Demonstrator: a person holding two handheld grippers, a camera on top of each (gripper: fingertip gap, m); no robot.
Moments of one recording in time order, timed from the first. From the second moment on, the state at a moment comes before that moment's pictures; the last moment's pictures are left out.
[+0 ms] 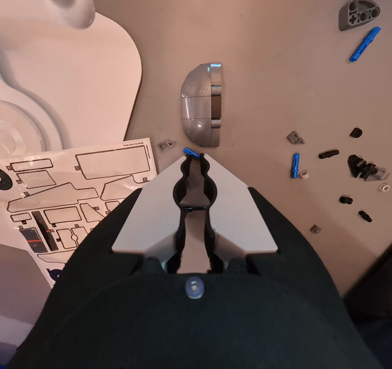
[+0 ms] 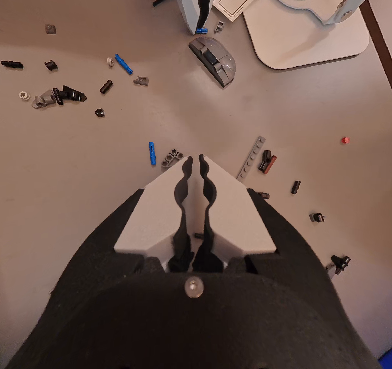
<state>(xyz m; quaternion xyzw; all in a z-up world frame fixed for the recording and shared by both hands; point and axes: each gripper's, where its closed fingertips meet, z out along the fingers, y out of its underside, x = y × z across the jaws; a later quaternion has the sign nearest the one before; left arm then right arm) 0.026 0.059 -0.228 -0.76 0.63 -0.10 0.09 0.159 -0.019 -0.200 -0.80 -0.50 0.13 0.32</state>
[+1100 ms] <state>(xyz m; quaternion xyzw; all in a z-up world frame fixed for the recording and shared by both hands) 0.133 -0.024 -0.108 -0.59 0.59 -0.53 0.17 0.134 0.000 -0.117 -0.70 -0.48 0.03 0.53</state>
